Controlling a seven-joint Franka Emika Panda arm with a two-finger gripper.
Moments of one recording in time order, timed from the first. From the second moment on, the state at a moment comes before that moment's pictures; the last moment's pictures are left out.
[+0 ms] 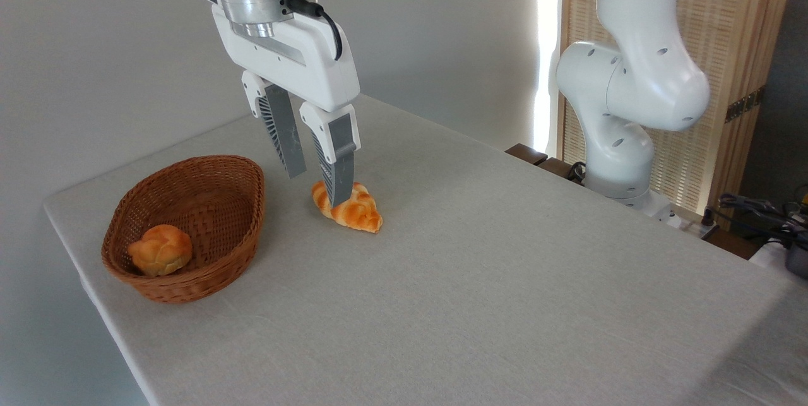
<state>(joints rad) -0.02 0.03 -0.04 -1.59 -0.04 1.61 0.70</state>
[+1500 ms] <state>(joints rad) -0.07 0.02 -0.22 -1.74 -0.04 1.63 0.56</state>
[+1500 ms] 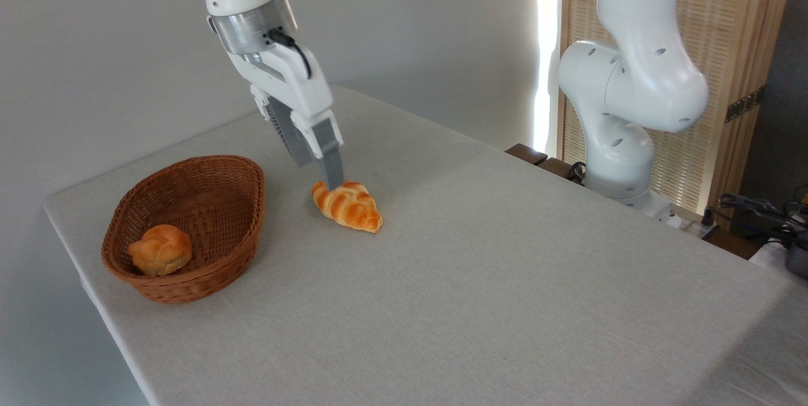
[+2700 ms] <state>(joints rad) -0.08 0.03 -0.48 -1.94 0.07 1.76 1.57</state>
